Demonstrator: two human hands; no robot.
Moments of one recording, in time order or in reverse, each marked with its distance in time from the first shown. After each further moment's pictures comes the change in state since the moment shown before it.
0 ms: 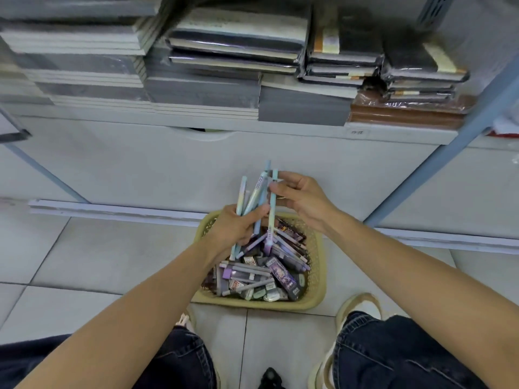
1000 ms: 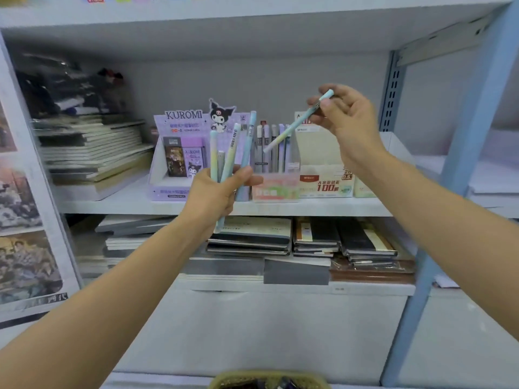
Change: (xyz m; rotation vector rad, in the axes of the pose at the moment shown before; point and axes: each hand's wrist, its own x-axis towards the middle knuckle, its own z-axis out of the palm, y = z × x) left_hand -0.087 0.321 0.006 0.083 0.120 0.820; right_hand -0.039 -0.390 0.065 -0.167 0.247 -1.000
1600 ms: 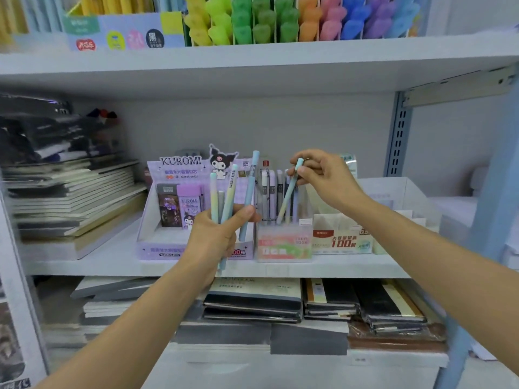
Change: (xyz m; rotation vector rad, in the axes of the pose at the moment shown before) left_hand 0.060 -0.008 -0.008 -0.013 0.052 -0.029; right_hand 0.059 0.059 0.013 -0.484 -0.263 -0.046
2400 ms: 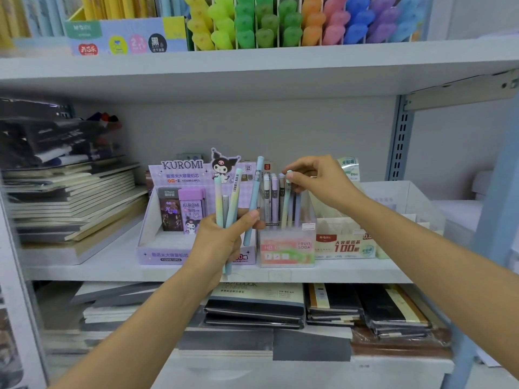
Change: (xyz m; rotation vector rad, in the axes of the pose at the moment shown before) left_hand 0.007 -0.004 0.003 -0.061 -0.014 -0.022; right_hand 0.014 -0.002 0.004 -0.093 -0.067 0.031
